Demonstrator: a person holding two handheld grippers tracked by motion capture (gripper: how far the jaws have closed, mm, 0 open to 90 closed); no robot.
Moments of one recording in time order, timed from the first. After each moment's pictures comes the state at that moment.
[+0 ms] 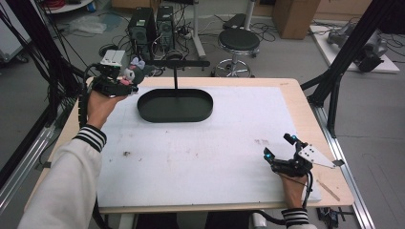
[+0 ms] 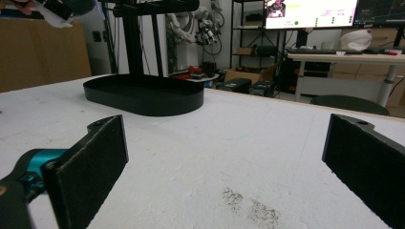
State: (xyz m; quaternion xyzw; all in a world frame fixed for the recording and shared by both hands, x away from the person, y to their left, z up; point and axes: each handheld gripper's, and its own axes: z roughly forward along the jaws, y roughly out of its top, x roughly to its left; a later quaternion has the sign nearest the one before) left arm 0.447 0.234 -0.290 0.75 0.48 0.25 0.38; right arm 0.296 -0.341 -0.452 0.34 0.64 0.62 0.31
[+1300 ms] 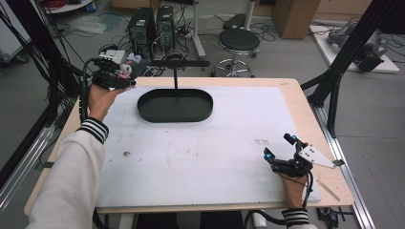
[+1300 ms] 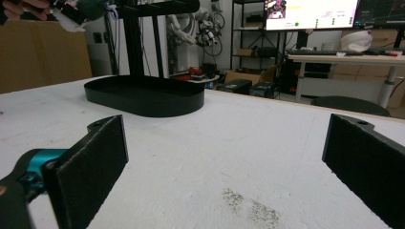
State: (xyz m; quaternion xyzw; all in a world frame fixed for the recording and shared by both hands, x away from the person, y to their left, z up) left arm 0.476 0.246 -0.297 0.73 0.51 0.25 0.37; right arm 0.295 -0.341 -0.452 0.35 0.63 0.62 0.31
